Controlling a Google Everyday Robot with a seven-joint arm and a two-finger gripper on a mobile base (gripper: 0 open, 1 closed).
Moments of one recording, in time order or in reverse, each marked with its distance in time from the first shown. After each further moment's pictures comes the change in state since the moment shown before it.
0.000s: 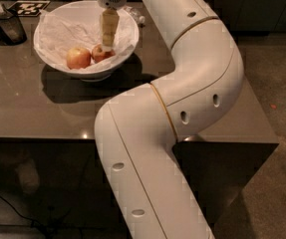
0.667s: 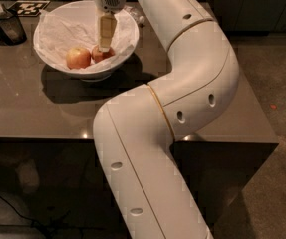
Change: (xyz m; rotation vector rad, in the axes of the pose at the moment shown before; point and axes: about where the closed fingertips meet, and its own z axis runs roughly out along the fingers) arm -0.002 0.002 0.013 -0.020 -0.001 -0.010
